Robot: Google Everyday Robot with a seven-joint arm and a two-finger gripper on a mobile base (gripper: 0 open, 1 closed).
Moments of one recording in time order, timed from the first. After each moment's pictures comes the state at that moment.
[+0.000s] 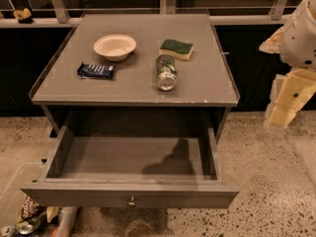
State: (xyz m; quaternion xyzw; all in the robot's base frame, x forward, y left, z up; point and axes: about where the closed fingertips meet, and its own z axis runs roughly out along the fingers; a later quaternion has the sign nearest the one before) arm 0.438 -0.217 0.976 -0.60 0.78 -0.03 0.16
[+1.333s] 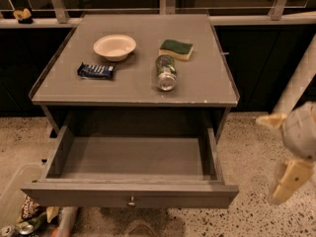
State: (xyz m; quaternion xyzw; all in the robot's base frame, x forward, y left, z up) arm 0.386 -0.244 0.833 -0.62 0.76 0.07 0.18
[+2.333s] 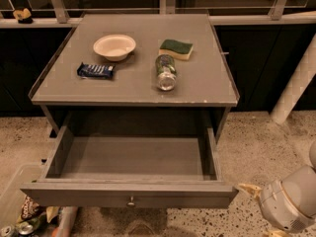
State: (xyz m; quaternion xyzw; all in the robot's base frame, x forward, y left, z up) arm 0.283 -0.213 0.677 -0.61 0.75 0.24 0.12
